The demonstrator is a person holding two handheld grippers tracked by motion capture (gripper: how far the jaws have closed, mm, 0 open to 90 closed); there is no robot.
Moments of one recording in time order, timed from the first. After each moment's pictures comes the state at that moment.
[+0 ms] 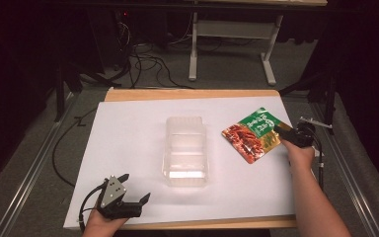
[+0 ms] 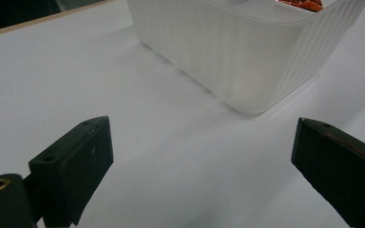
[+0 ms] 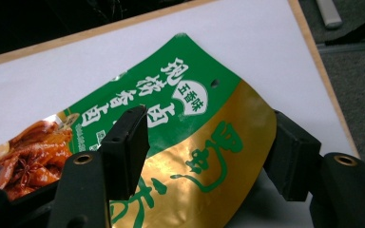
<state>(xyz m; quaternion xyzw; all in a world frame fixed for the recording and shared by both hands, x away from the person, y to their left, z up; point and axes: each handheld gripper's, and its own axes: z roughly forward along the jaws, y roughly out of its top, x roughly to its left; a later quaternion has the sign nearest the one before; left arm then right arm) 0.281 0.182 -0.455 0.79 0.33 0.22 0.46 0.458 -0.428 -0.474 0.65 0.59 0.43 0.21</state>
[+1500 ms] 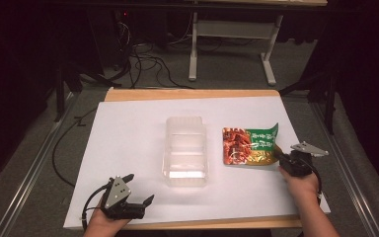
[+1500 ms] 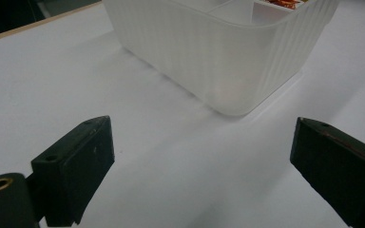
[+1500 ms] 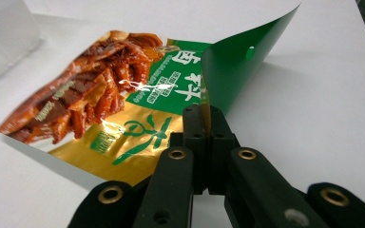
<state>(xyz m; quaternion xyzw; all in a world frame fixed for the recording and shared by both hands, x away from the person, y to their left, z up) 0.281 0.173 -0.453 0.81 0.30 0.21 0.46 0.351 -0.373 -0.458 0.56 0.69 0.39 0.25</state>
